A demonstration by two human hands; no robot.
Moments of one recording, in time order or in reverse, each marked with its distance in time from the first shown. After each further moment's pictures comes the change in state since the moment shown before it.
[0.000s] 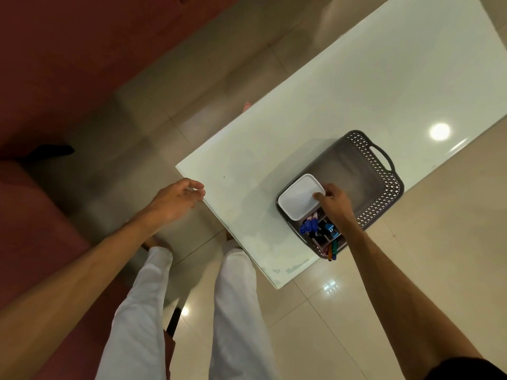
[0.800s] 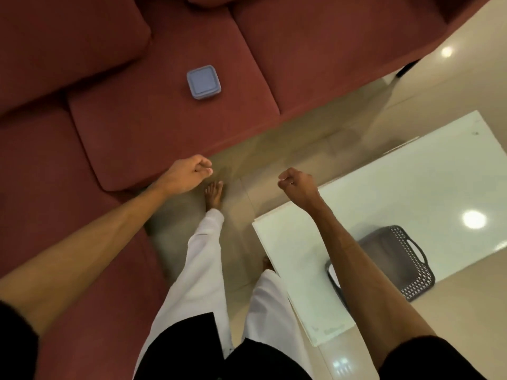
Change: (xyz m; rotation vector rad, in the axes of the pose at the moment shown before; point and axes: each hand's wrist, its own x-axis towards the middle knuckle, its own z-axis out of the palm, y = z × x) left_hand -0.065 0.067 -0.313 0.204 0.292 0.227; right_hand -0.112 -0.417 0.047 -0.159 -0.163 -0.528
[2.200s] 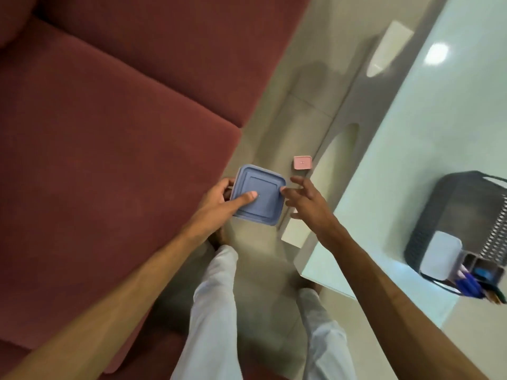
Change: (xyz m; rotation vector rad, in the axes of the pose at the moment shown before) left_hand 0.315 0.050 0.048 -0.240 -0.543 0.093; right_hand 0.192 0.002 0.056 0.899 0.260 0.618
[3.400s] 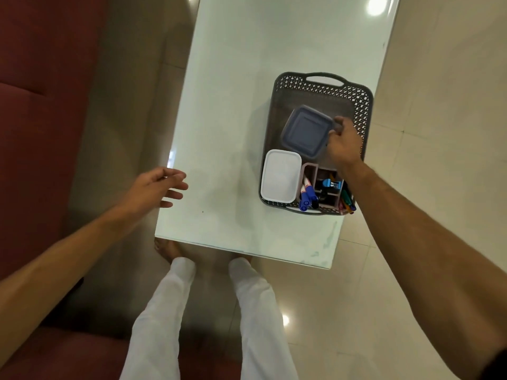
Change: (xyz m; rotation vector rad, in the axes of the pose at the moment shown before) left_hand -0.046 0.006 0.361 0.282 0.004 -0.086; right_hand 0.027 0.300 -0.465 -0.016 0.640 -0.119
